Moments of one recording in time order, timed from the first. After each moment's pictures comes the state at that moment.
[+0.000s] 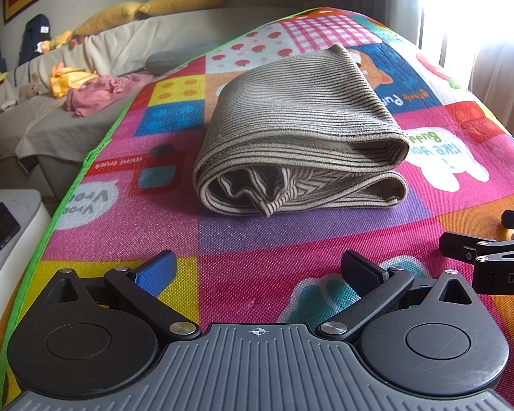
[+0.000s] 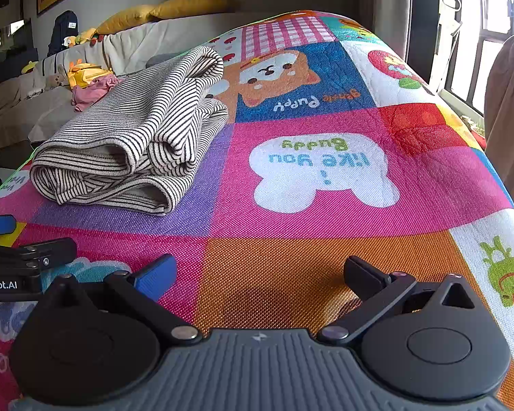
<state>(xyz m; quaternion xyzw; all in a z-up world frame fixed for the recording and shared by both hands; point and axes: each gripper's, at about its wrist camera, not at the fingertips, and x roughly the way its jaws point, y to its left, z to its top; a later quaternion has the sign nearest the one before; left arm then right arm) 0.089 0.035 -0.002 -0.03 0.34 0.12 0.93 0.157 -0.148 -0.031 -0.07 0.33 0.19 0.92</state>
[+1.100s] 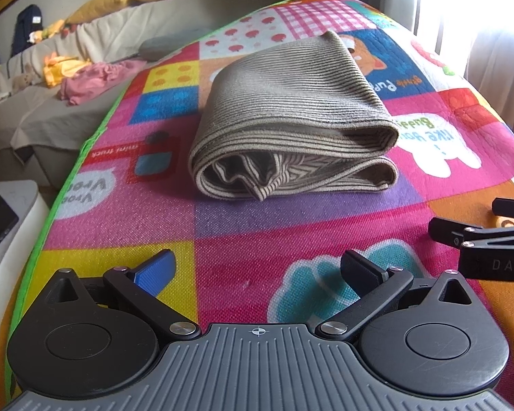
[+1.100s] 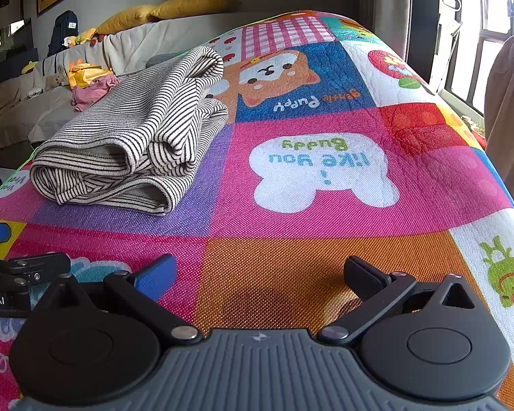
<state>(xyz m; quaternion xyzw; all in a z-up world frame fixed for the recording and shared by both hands) 0.087 0.040 0.000 -0.03 0.37 0.11 0.92 0.156 -0.148 -0.030 -0.07 0.33 0.19 0.92</state>
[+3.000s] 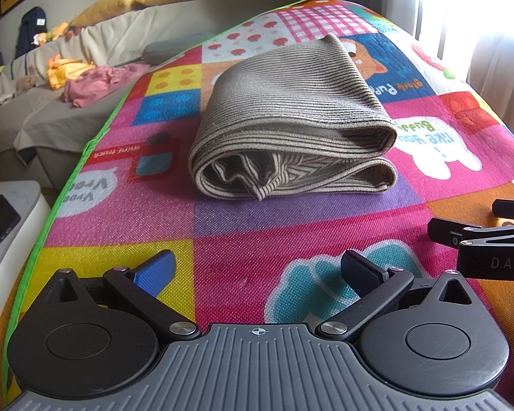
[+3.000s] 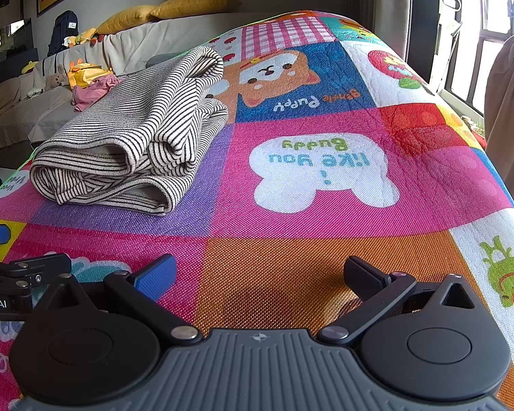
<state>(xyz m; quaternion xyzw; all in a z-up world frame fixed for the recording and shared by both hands) 0.084 0.040 -0.001 -0.04 0.36 0.12 0.92 0.155 -0.149 -0.031 -0.07 0.33 0.19 0.92</state>
